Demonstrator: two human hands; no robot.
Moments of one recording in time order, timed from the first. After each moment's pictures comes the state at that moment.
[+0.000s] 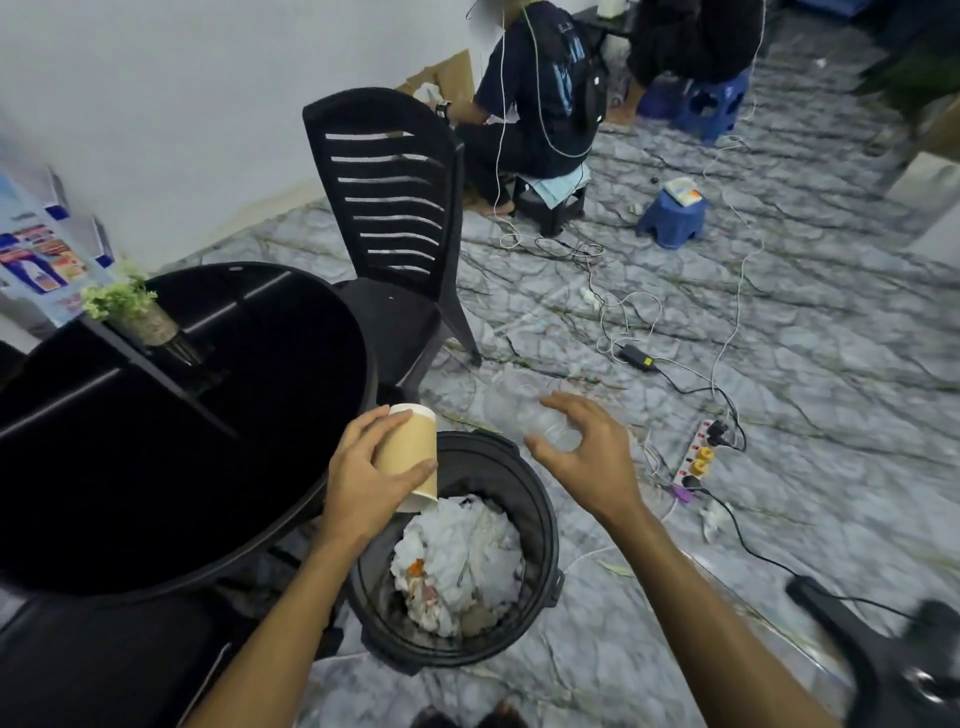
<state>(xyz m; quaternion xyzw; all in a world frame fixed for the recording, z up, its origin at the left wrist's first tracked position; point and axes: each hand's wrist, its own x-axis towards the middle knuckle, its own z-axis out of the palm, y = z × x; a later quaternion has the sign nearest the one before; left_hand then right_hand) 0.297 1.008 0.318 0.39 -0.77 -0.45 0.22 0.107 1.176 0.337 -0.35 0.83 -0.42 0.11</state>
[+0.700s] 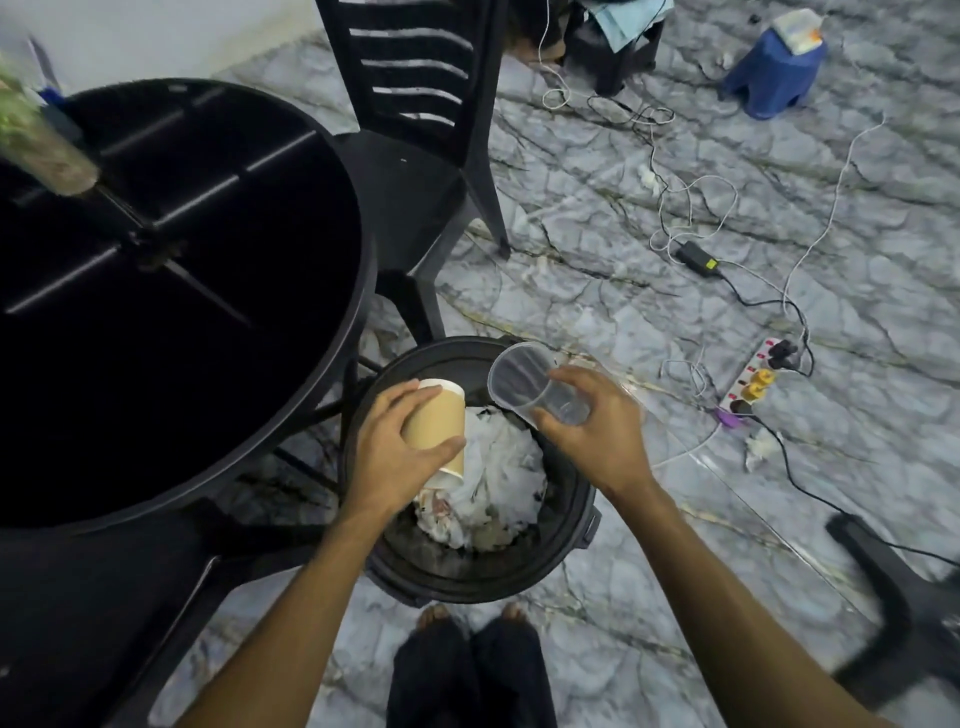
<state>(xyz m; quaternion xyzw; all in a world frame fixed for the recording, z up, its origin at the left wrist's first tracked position) 0.293 1.003 0.169 0.45 -0.78 -0.43 0.13 0.109 1.141 0.188 -0.34 0.84 -0.37 0.20</state>
